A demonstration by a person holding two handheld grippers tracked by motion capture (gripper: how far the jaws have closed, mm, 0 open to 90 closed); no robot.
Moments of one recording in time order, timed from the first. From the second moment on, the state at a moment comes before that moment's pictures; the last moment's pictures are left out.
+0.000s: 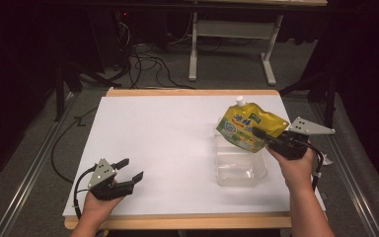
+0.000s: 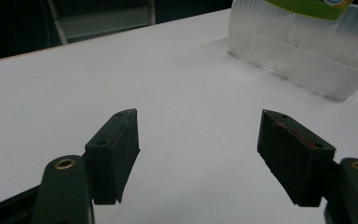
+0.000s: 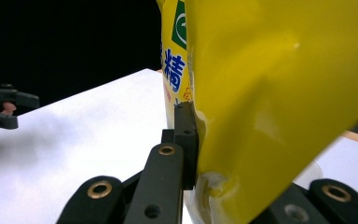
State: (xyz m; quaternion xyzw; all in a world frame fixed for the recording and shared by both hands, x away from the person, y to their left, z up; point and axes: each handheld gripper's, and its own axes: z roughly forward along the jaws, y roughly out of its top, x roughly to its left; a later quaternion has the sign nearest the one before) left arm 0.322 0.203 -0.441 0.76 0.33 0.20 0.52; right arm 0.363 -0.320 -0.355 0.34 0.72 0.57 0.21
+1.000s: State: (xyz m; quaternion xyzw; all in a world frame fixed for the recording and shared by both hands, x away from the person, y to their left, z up) left arm 0.324 0.202 -0.443 0.77 0.33 0.20 0.52; right arm 0.377 -0.312 -0.372 0.38 0.75 0.52 0.17
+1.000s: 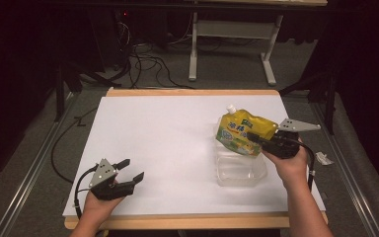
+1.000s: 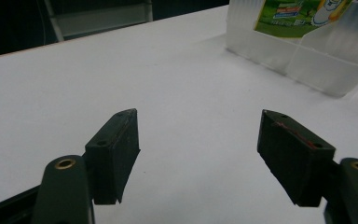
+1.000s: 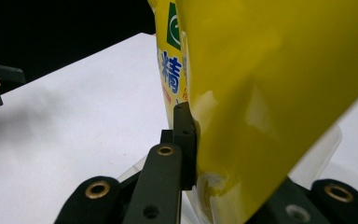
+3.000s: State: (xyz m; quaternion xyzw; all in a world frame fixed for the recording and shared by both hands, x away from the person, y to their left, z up) left arm 0.325 0.199 -0.444 0.77 0.32 0.20 0.51; right arm 0.362 -0.315 -0.384 0.44 0.70 0.52 0.22
